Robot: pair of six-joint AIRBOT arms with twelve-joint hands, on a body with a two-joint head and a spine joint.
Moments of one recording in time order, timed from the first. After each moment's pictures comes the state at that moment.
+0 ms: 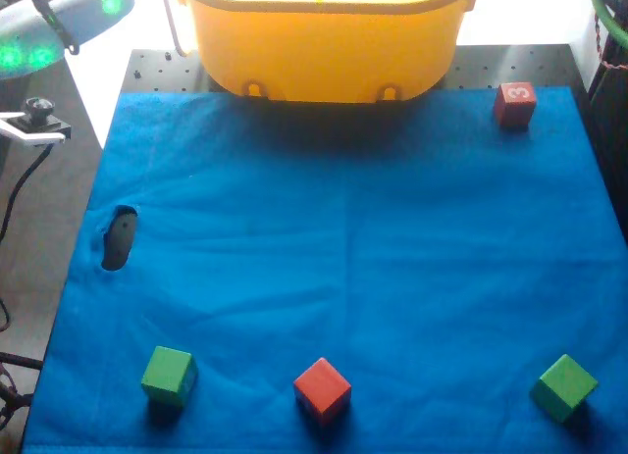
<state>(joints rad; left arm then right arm) 0.89 -1.23 1.61 -0.33 -1.41 0.15 -0.29 -1.19 1.46 0.09 0.64 -1.03</state>
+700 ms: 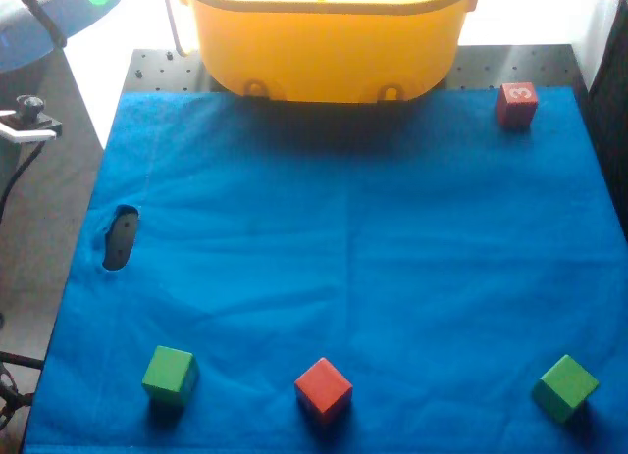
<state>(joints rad) 0.90 -1.21 1.59 -0.34 -1.41 0.15 -0.29 -1.12 1.39 0.10 0.64 -1.03</state>
